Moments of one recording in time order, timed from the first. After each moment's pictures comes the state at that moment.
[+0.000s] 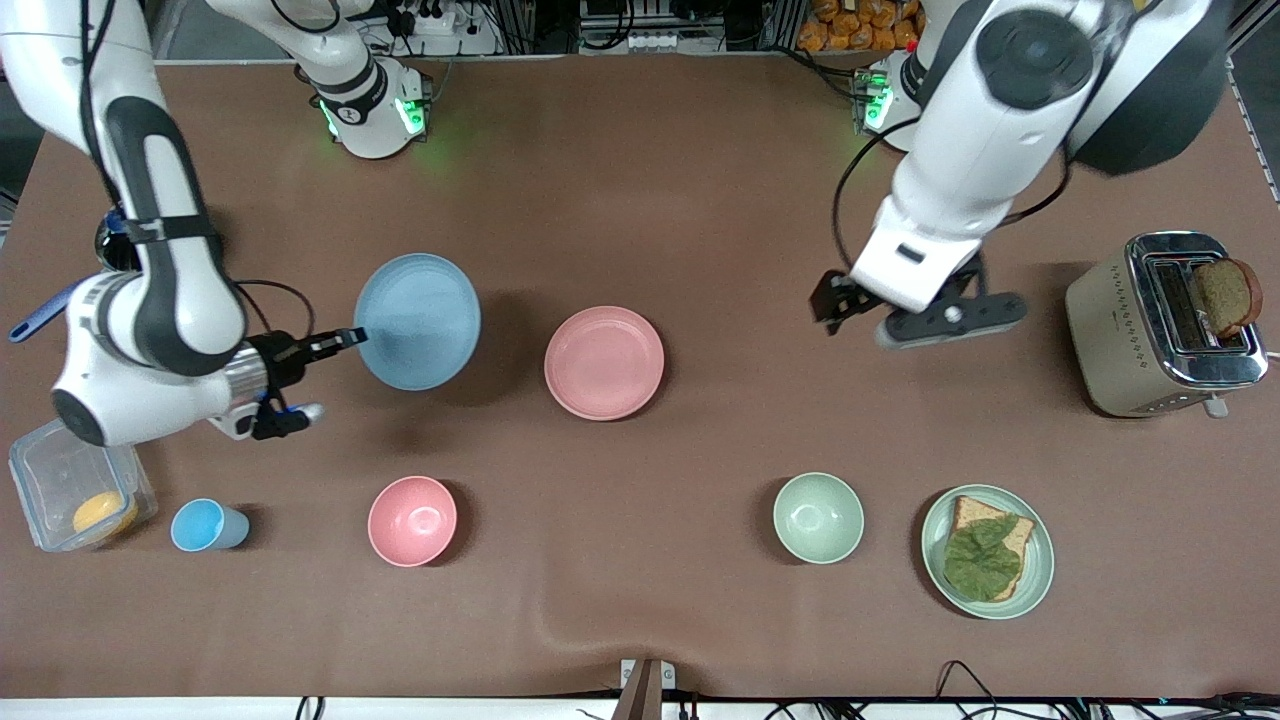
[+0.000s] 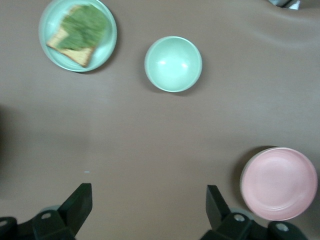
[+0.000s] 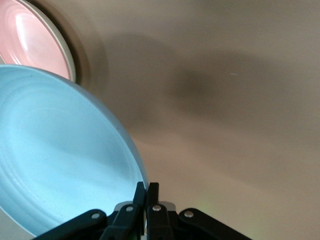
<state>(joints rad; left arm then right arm) -0.17 0.18 -0.32 -1.50 0.13 1.73 -0.64 0.06 0.50 -0.03 -1.65 0.42 1.54 -0.27</state>
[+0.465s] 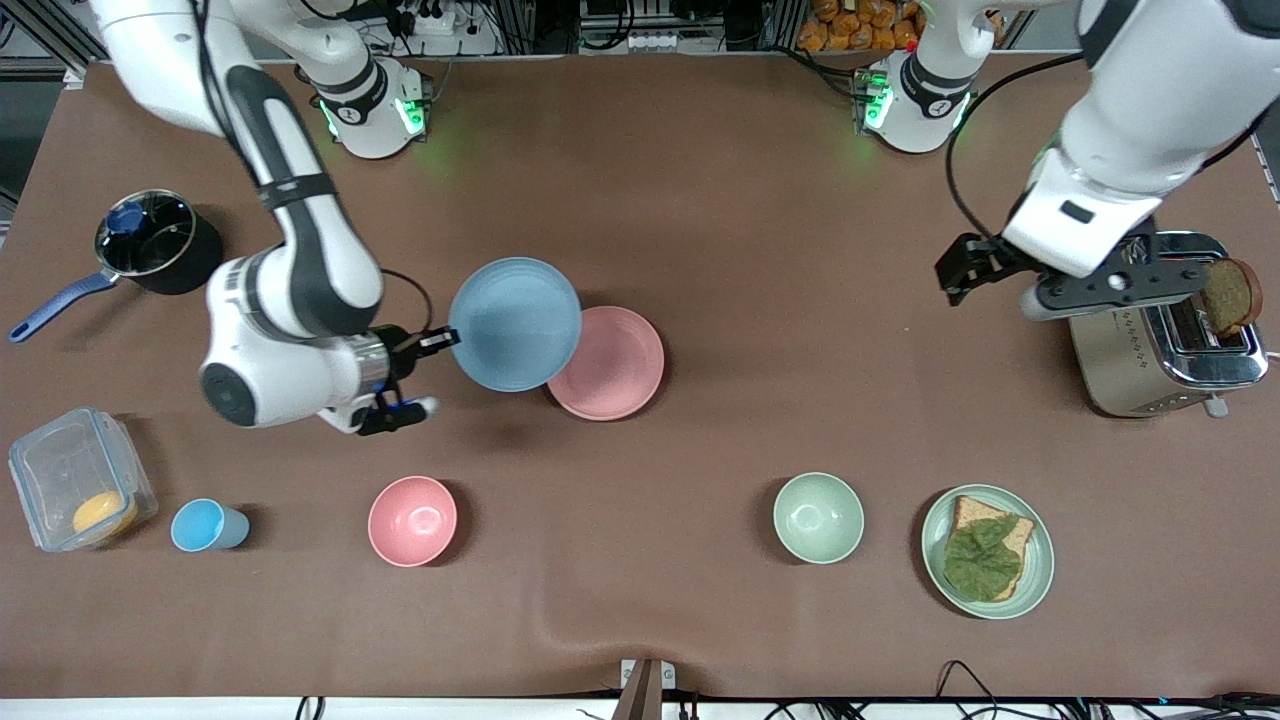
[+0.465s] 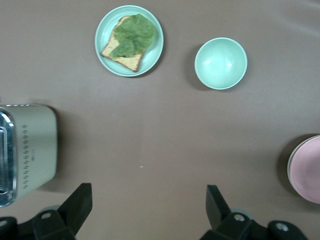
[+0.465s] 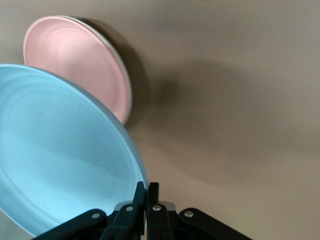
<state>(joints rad) -0.01 0.11 -0.32 -1.45 0.12 1.58 -0.40 0.33 0.49 -0.03 -1.68 0.47 1.77 -0.10</state>
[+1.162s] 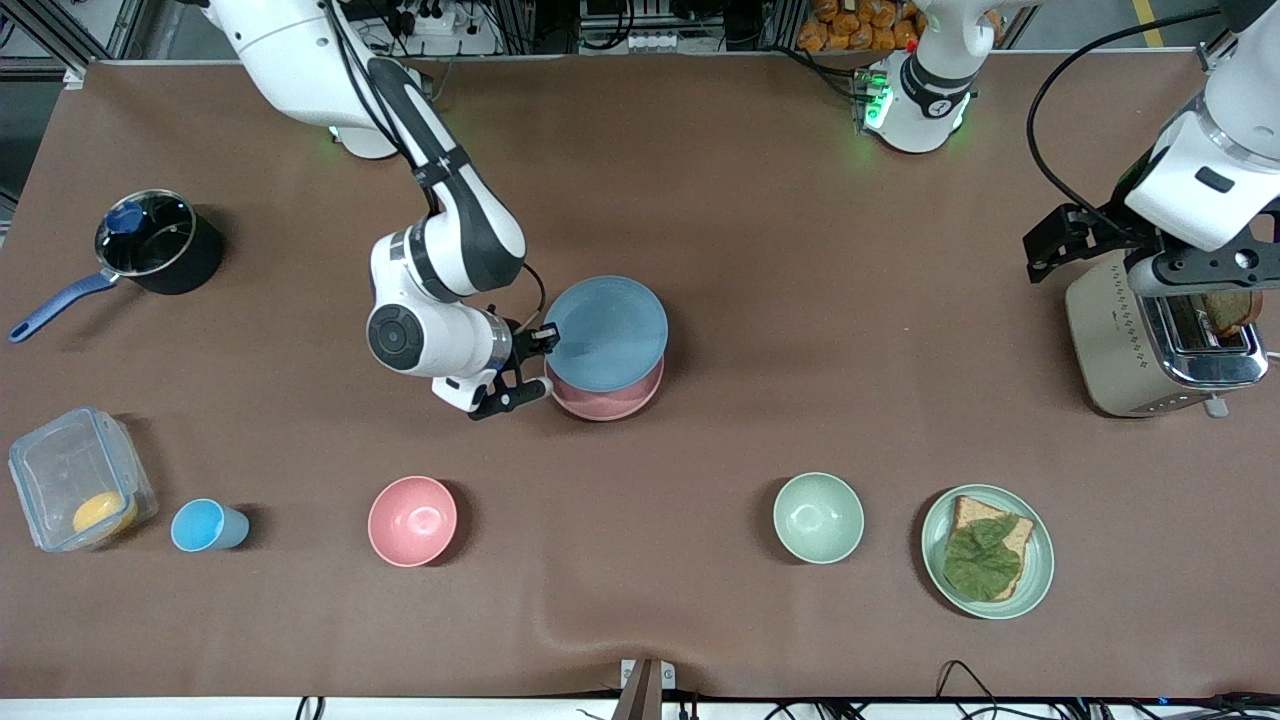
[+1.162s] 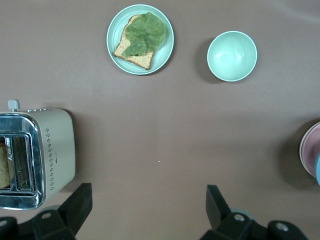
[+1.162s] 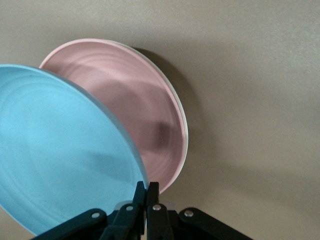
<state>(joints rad) 0.09 0.07 -0.31 -1.44 0.07 1.53 -0.22 0.52 0.55 -0.03 -1.77 0.49 2.13 -0.08</state>
